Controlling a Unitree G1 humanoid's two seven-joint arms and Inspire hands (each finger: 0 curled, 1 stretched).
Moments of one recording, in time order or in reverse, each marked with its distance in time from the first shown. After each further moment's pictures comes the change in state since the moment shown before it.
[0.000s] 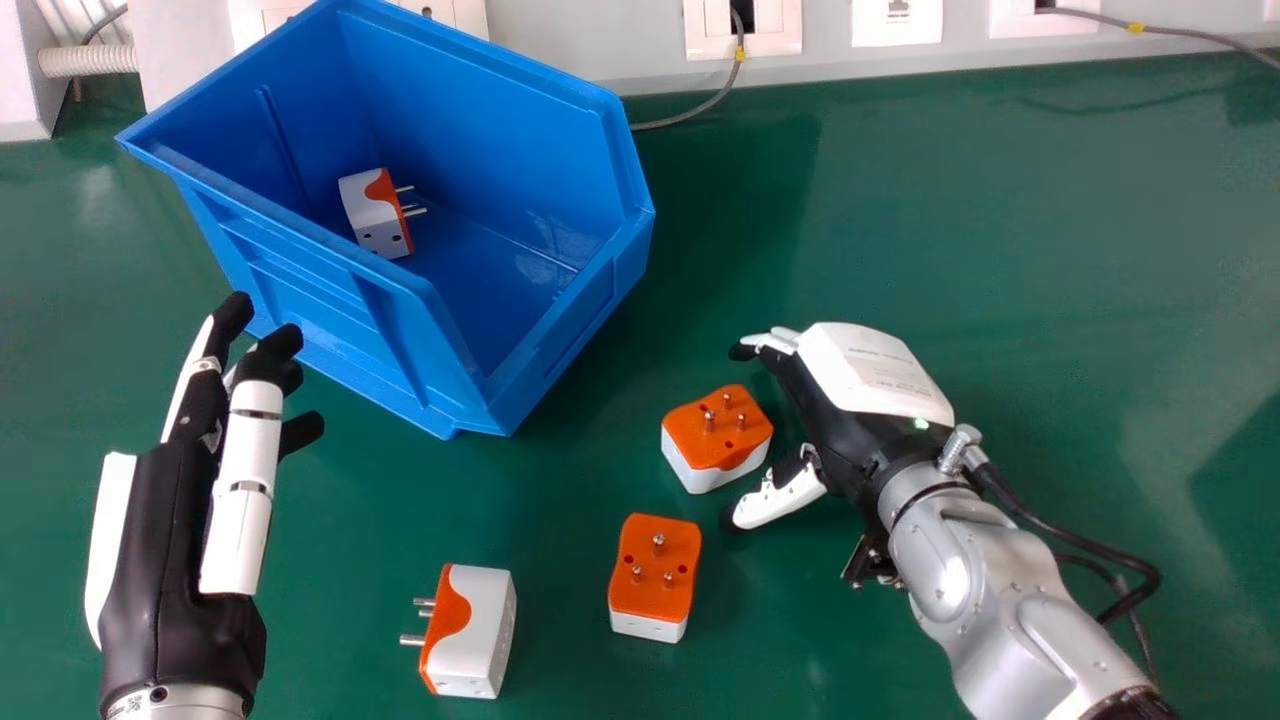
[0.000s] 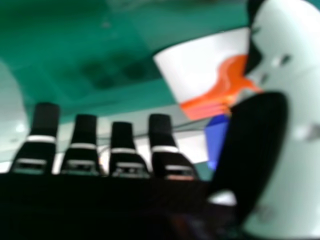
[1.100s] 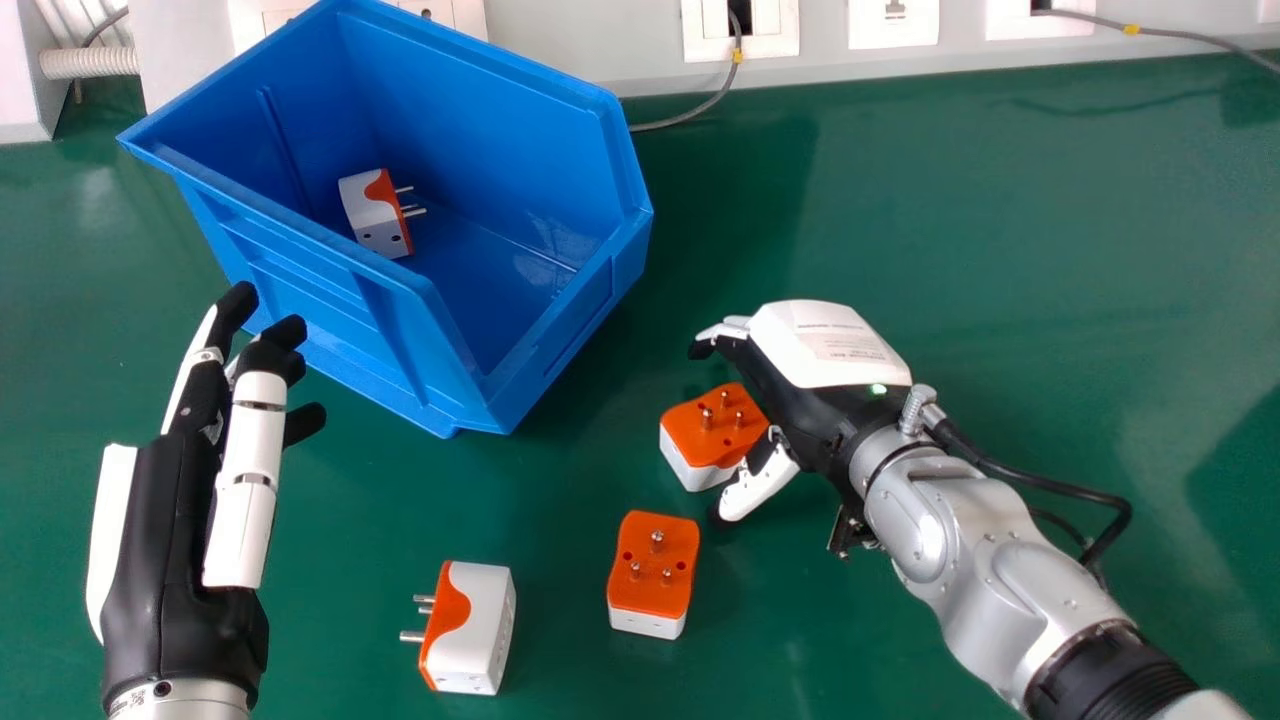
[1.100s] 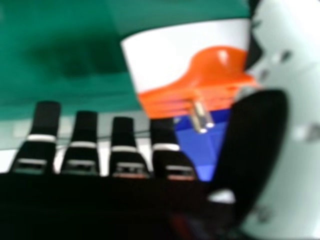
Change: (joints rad) left arm 0.002 -0.001 -0.021 -0.025 0.019 0.009 0.018; right arm -0.142 0.001 0.073 0.175 -0.037 -0.129 -0.003
